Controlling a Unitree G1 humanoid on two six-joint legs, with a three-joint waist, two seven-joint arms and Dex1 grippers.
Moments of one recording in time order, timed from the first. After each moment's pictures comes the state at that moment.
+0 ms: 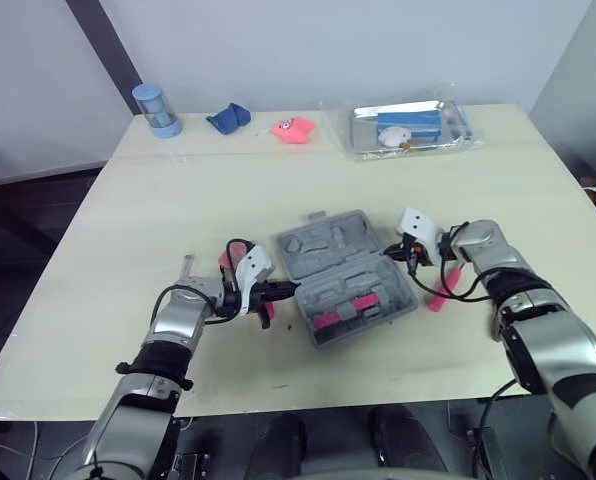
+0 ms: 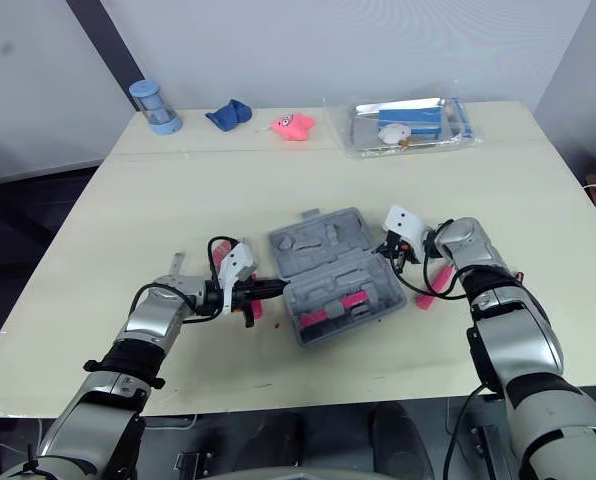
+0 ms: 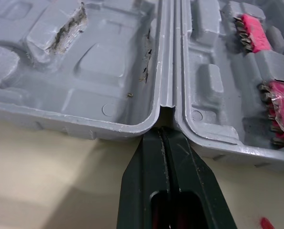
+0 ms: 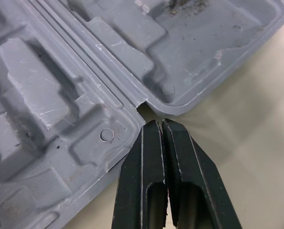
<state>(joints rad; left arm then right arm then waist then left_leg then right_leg) -0.48 0.50 -0.12 0.52 -0.15 0.14 -1.13 -0.96 -0.38 0.20 1.08 -0.16 -0.09 1.12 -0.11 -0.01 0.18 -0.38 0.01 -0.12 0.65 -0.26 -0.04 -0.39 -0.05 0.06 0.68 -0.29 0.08</state>
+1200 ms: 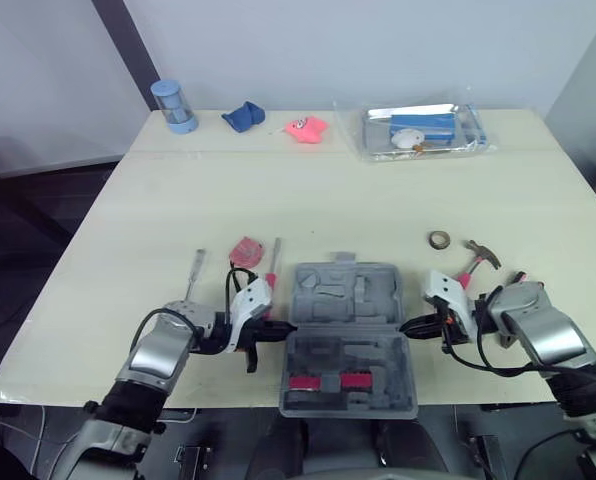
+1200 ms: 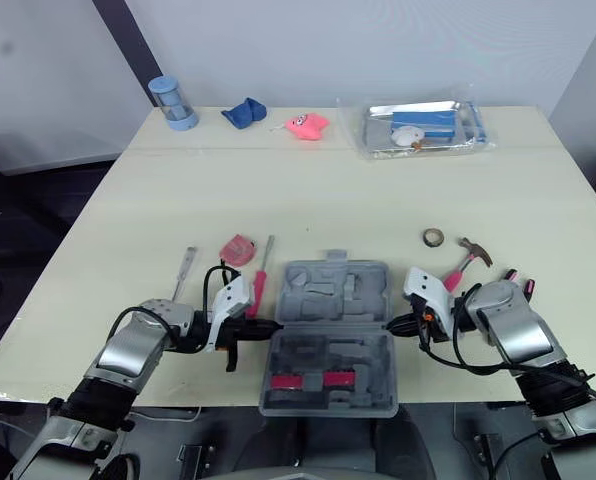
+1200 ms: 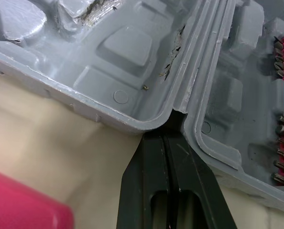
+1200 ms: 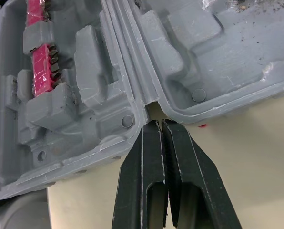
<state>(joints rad) -0.22 0.63 -0.17 0.10 -0.17 0.38 -1.23 -0.30 -0.63 0.22 -0.07 0.11 0.65 1.28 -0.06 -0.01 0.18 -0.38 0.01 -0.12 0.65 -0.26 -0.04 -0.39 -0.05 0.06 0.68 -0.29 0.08</state>
